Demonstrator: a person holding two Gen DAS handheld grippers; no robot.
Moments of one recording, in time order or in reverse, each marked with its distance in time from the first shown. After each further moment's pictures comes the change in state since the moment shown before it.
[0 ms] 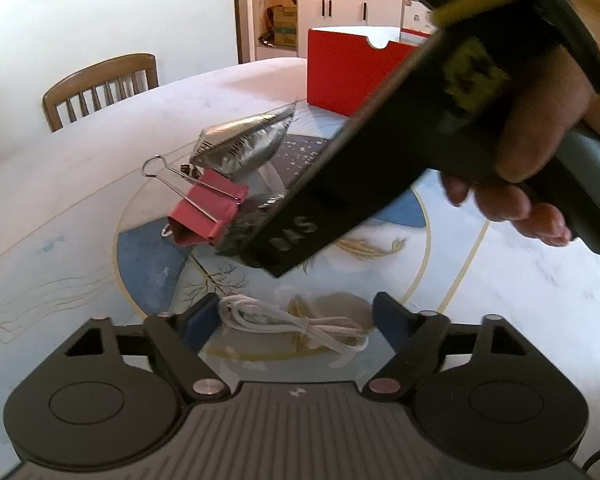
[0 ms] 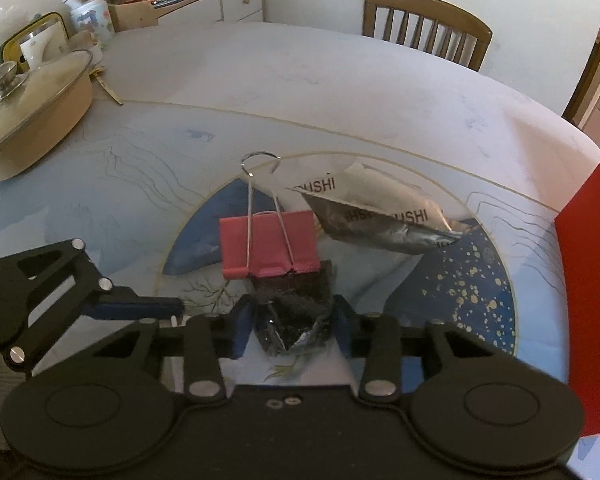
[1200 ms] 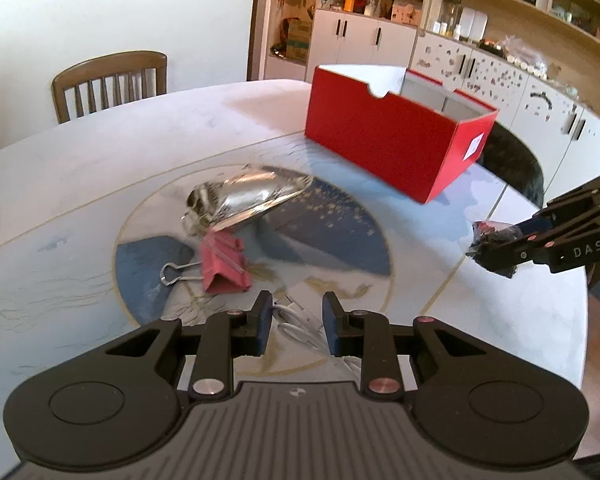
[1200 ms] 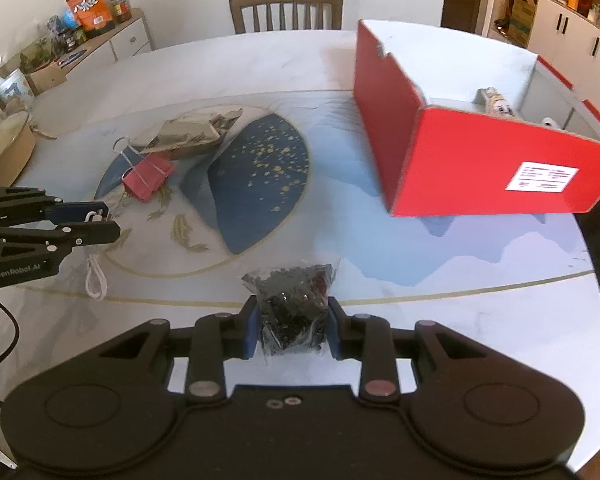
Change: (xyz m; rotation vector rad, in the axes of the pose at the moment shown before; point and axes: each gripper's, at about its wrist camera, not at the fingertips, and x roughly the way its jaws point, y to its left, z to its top) left arm -0.033 -0.001 0.024 -0.130 -0.041 -0.059; right arm -0.122 -0.077 -0.131 0.326 -0.036 -0.130
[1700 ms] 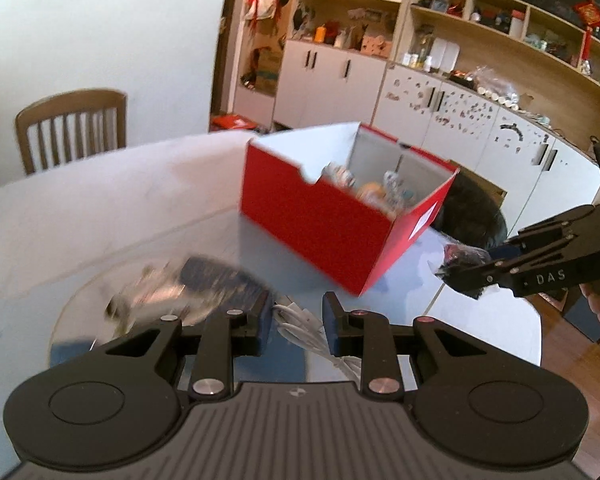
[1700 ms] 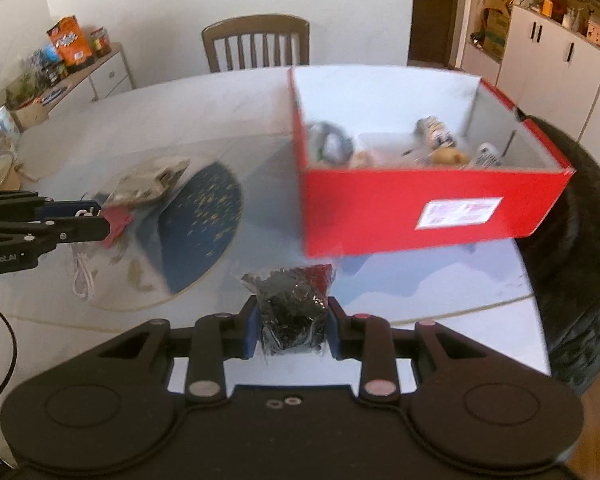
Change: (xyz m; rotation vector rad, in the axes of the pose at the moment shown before) left arm 0.014 -0.056 0.082 0.019 -0.091 -0.090; right arm -0.040 -0.065 0.021 0.031 -0.077 -0.034
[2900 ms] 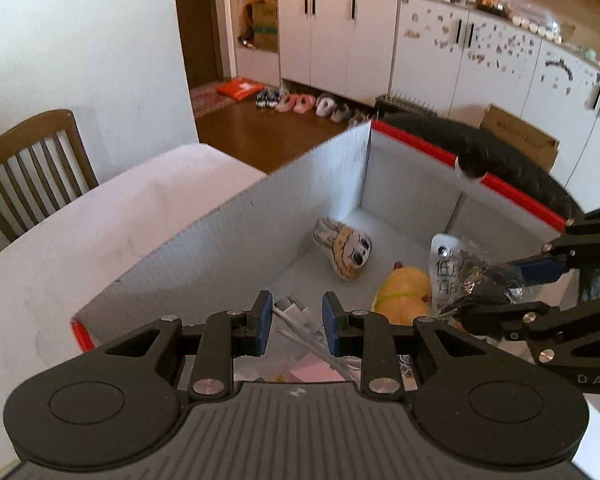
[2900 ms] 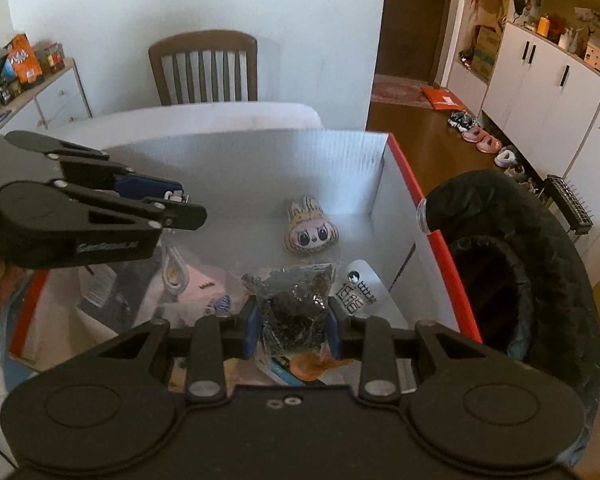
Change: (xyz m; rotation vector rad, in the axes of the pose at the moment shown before) left arm 0.264 -0.074 0.144 0.131 0.196 0.139; right arm 0.083 -0.160 0.111 -0.060 -0.009 -0.042
